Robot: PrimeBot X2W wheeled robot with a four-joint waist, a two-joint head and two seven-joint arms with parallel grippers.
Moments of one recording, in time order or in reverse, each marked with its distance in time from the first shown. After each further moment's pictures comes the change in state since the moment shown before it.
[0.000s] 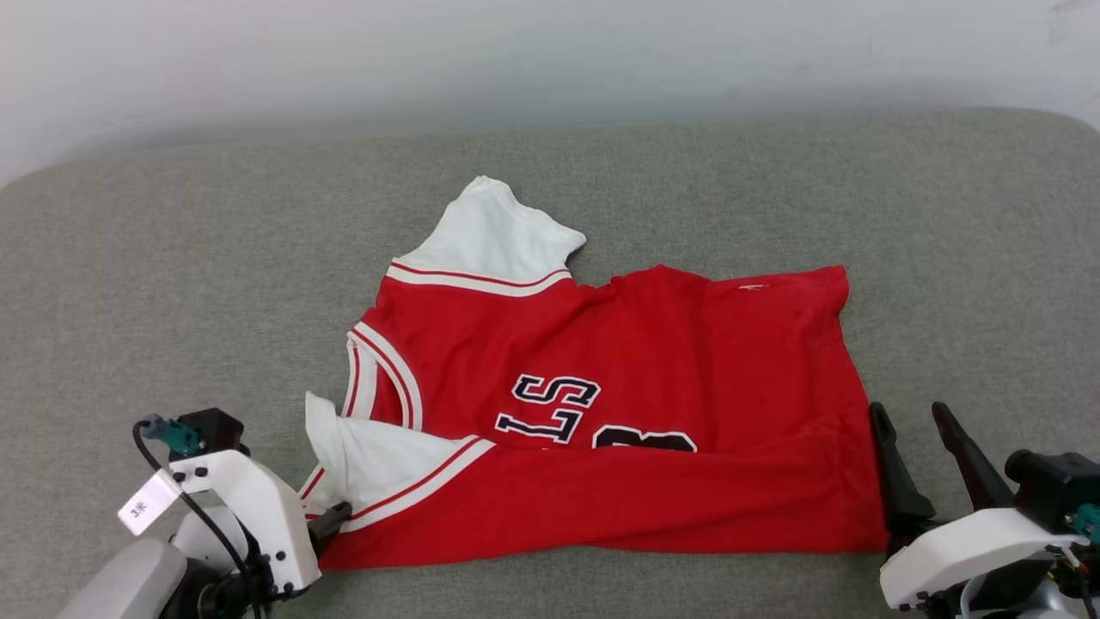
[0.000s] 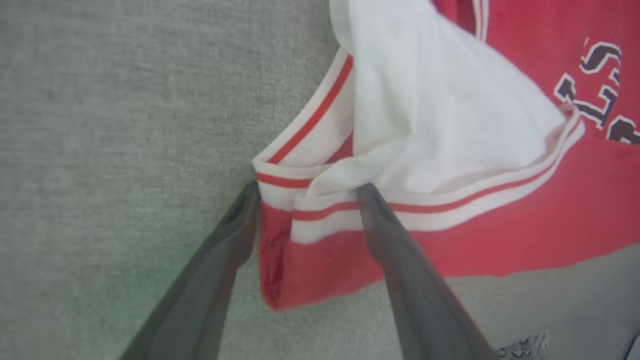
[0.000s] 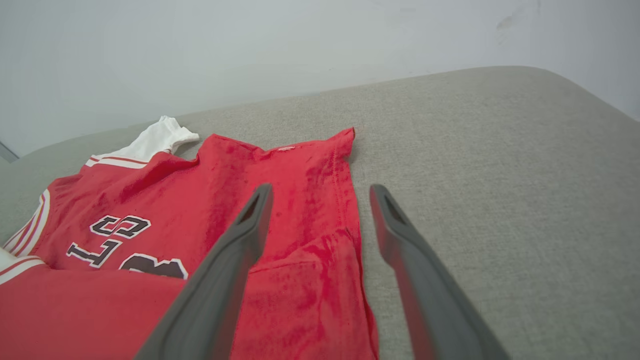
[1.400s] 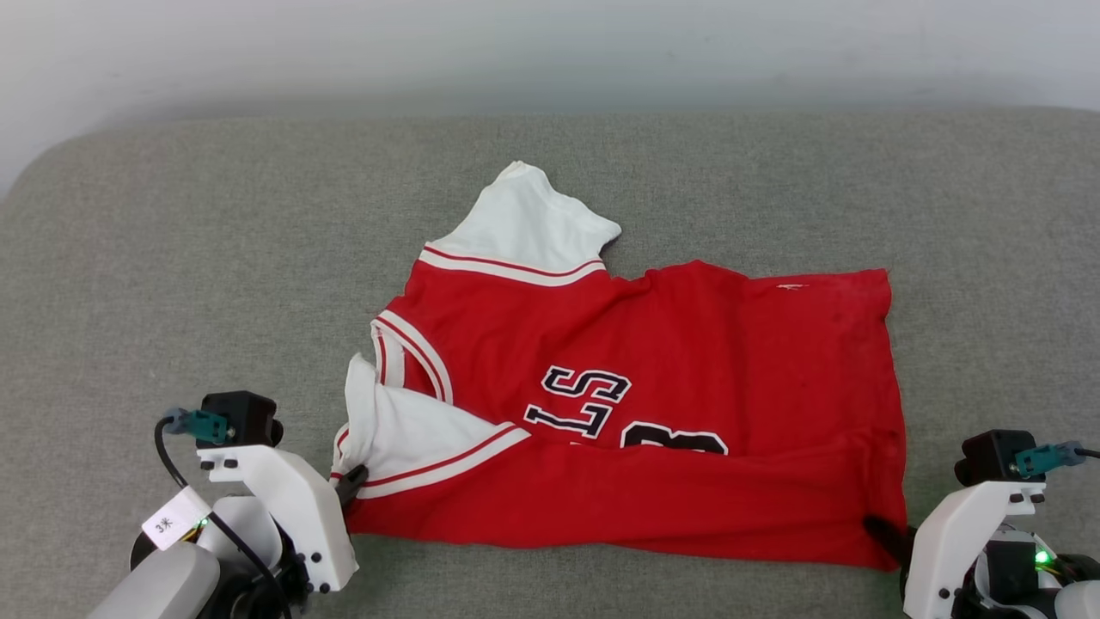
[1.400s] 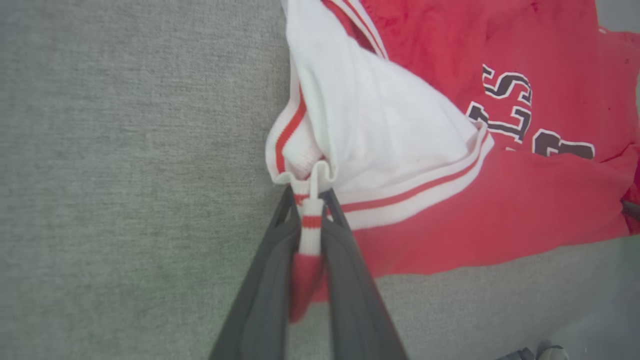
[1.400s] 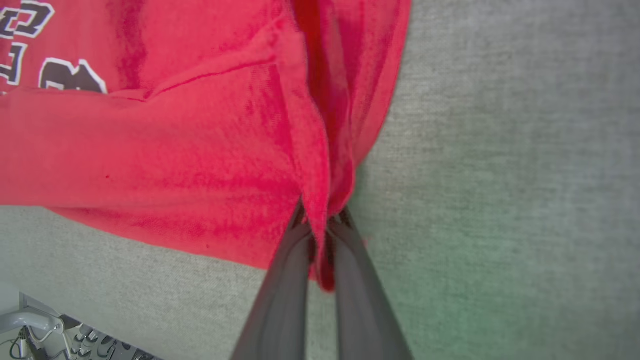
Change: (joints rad) left arm 0.023 0.001 -0.007 -0.196 0.078 -0.015 -0.146; right arm -0.081 -0.179 0.103 0.203 0.264 0.000 0.678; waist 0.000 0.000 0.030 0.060
